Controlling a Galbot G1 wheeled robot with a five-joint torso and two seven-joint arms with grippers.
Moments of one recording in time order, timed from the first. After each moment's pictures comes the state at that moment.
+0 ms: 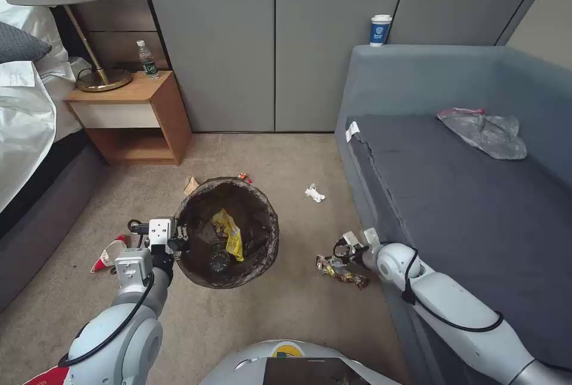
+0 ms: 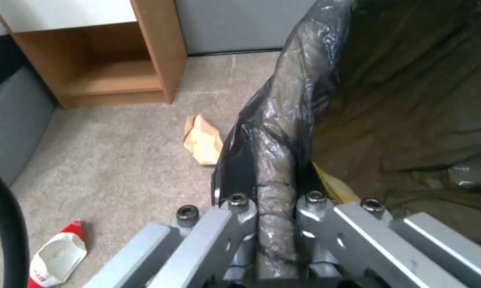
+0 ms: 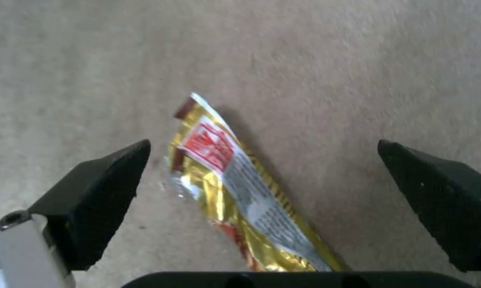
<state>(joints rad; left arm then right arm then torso) 1.69 -1.40 -0.63 -2.50 -0.21 0.66 -0.17 -0.98 0.87 -0.04 1.49 0.69 -0.67 -0.08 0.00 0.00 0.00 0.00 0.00</state>
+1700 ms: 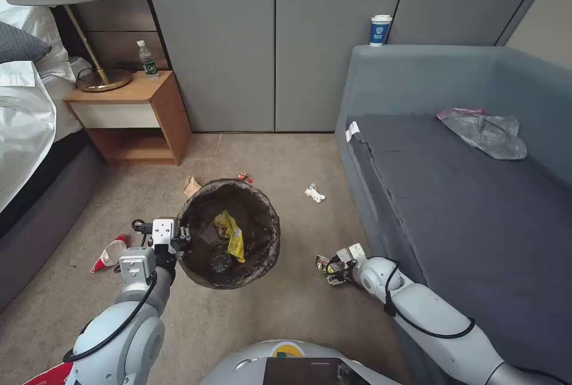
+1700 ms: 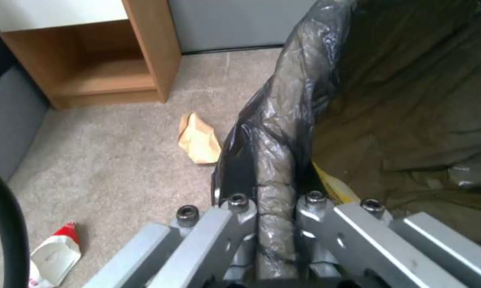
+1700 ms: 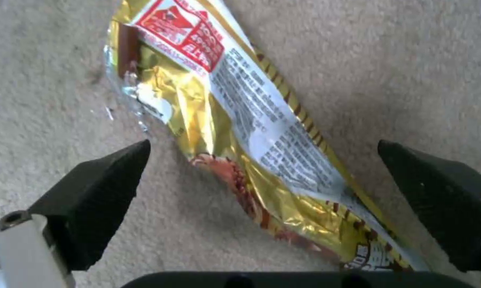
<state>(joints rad) 1.68 -1.38 -0.62 -2.48 -0.21 0.66 -0.17 -0.98 0.96 -0.12 1.41 0.64 -0.74 0.09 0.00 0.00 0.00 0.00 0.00</state>
